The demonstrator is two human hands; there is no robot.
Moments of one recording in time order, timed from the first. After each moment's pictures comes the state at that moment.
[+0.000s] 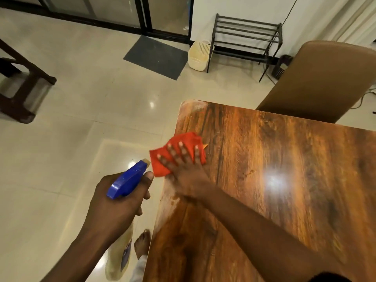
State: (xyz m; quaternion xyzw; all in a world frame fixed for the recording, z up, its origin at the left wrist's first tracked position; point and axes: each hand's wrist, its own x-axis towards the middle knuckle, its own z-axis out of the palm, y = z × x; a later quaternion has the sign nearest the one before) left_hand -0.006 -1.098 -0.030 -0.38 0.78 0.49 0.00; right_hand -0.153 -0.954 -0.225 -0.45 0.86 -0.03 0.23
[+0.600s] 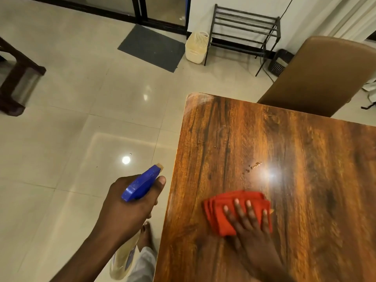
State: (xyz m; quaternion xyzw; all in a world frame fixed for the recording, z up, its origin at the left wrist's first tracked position) left_hand 0.018 -1.105 -0.028 -0.35 0.77 0.53 0.05; right_hand 0.007 -0.738 -0.198 -0.30 0.94 0.02 0.18
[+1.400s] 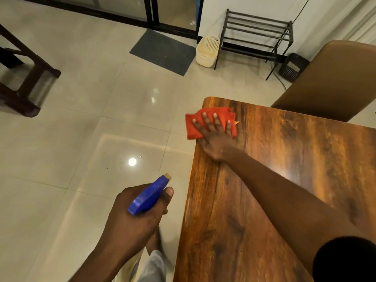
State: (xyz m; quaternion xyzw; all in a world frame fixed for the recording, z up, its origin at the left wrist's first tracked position) left_hand 0.027 -1.152 -0.033 -0.37 0.76 0.53 0.06; right_hand -0.251 -0.994 -0.213 -0.33 0.91 -0.02 0.24
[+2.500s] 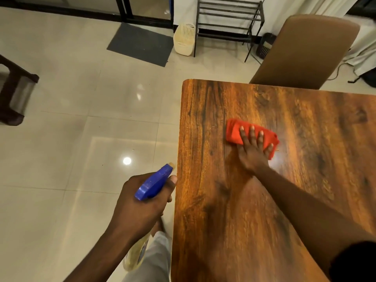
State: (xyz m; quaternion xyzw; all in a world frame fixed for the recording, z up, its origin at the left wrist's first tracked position) left_hand 0.080 -1.112 0.001 -0.27 0.77 0.56 0.09; right_hand -0.121 -0.789 -0.182 -0.02 0.97 -0.10 0.22
